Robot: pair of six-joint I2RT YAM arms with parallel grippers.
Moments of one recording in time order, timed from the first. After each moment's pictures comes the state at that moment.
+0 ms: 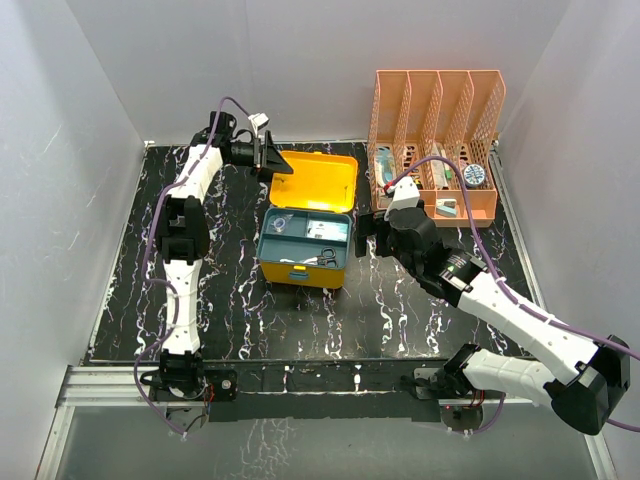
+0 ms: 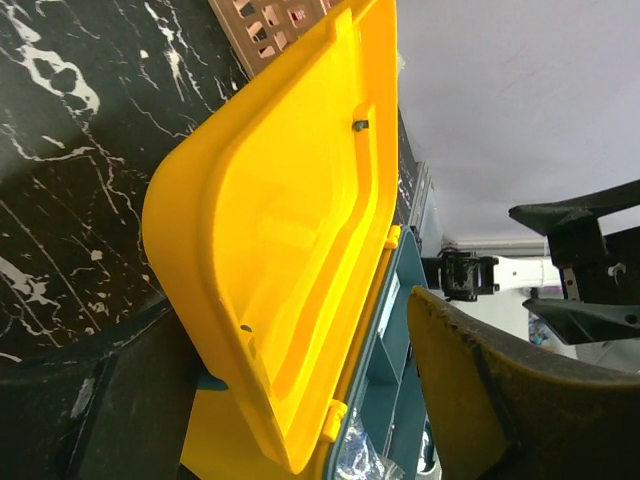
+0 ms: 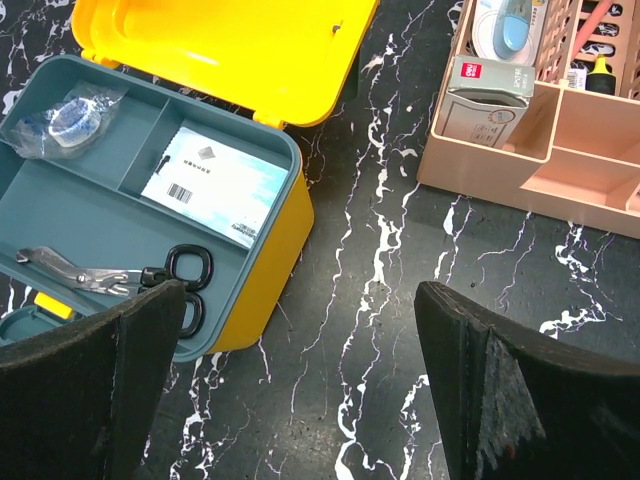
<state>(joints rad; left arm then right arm) -0.11 2.50 2.31 -0.79 1.23 -0.19 0.72 1.04 0.91 -0.32 0.36 0.29</state>
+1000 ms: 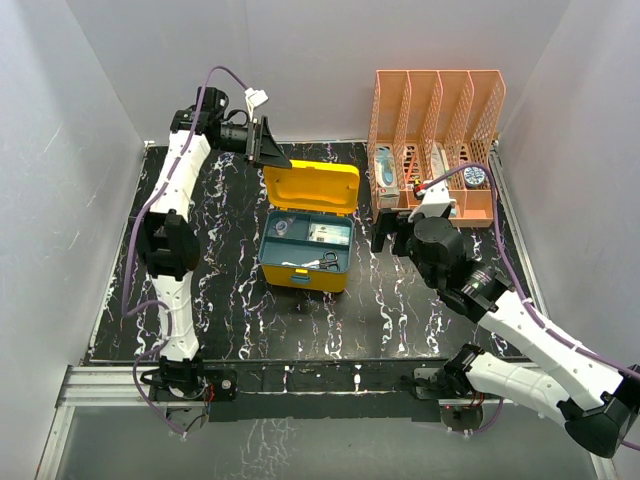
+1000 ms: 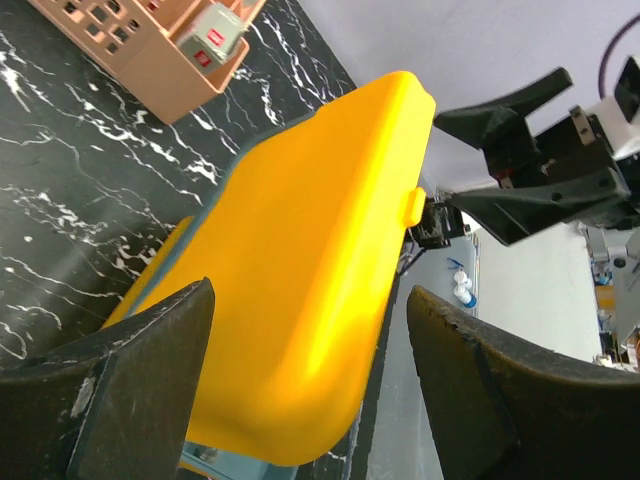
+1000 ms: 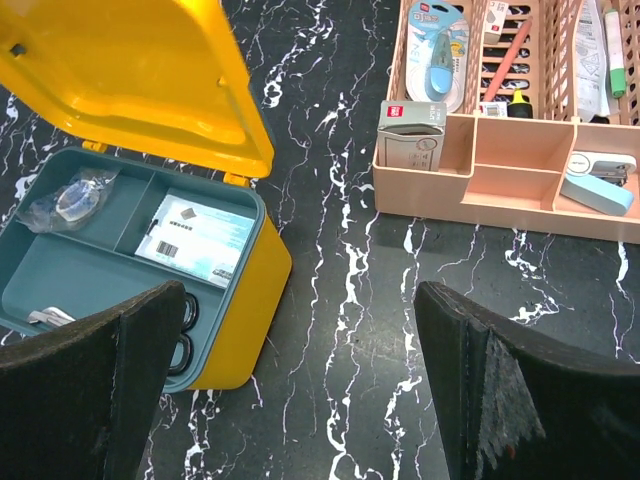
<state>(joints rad) -0.15 2.21 2.30 -1.09 1.25 0.05 0.72 0.87 0.87 -0.32 0.47 0.32</state>
